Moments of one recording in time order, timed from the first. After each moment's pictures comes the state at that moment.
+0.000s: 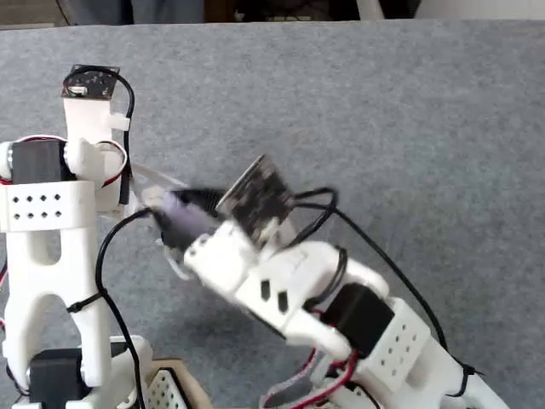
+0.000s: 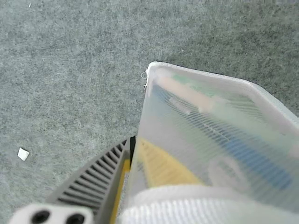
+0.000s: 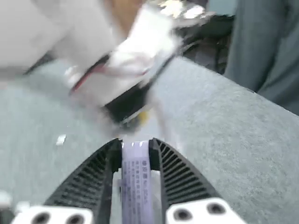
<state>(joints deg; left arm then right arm) -8.4 -18.4 3.2 100.8 -7.6 -54.0 -56.6 37.8 48.9 4.3</state>
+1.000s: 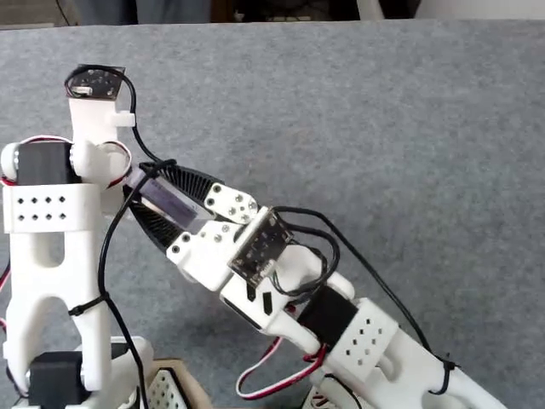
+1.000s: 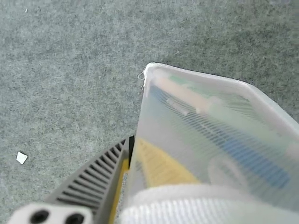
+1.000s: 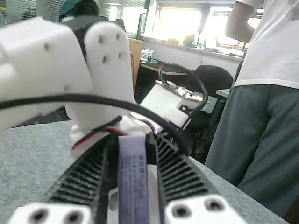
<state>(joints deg) -6.1 -18.3 4.9 99.6 -7.5 -51.9 -58.3 58.2 2.6 9.5</state>
